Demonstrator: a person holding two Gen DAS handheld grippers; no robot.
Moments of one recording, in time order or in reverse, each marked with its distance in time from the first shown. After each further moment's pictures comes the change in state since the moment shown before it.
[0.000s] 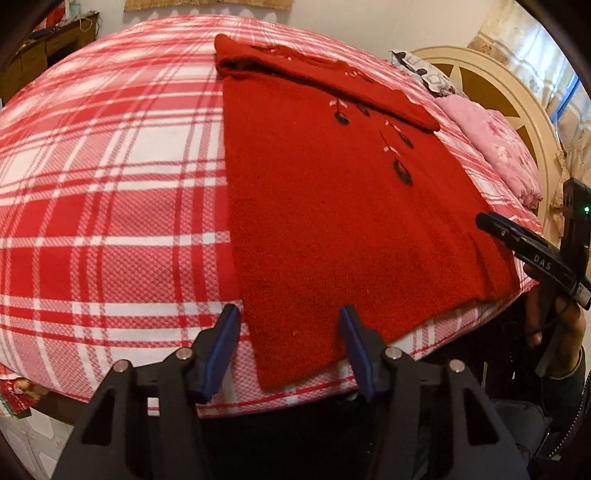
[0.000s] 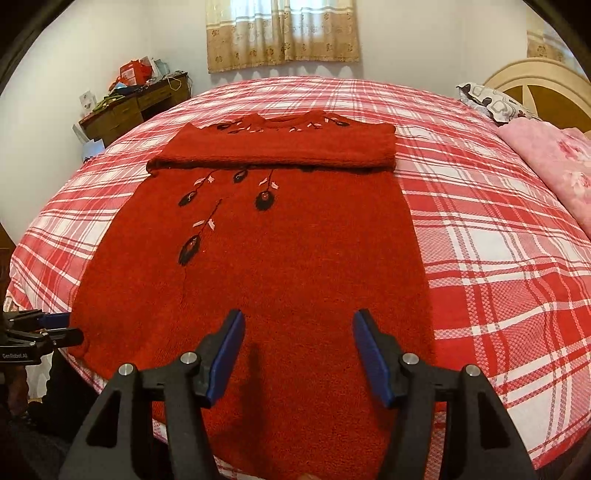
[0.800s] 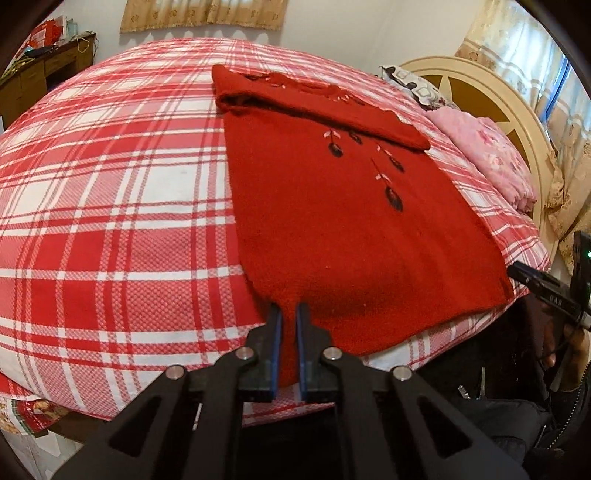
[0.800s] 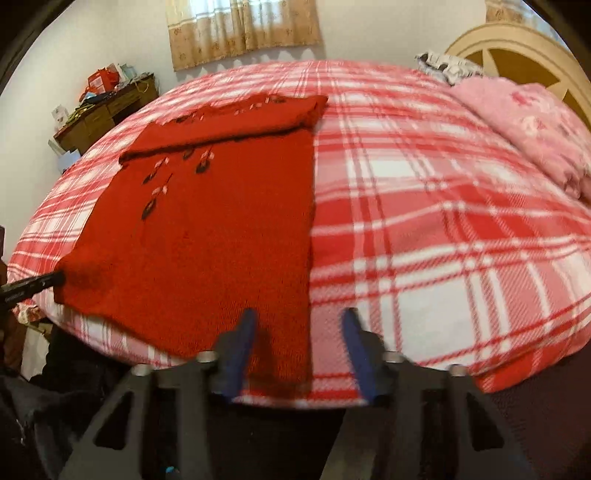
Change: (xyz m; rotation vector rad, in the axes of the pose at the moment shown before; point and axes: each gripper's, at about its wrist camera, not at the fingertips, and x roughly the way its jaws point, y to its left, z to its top) left arm -0.018 0.003 0.010 0.044 -0.082 0.005; right arm -0.051 -0.062 -0.058 0.112 0.083 -0.047
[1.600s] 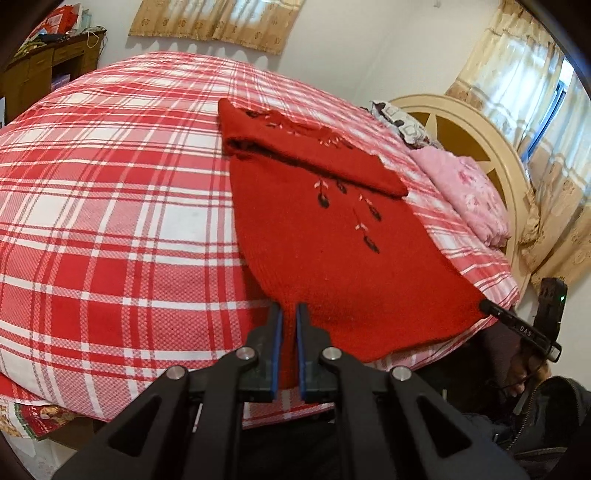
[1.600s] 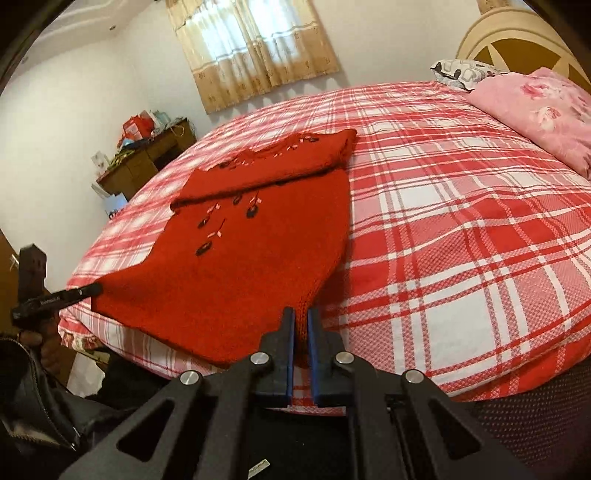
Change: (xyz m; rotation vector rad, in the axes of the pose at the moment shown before) left arm -0.044 0.018 0.015 -0.072 -0.112 -0.114; right arm -0.032 -0.008 0.004 0.085 -0.160 0.217
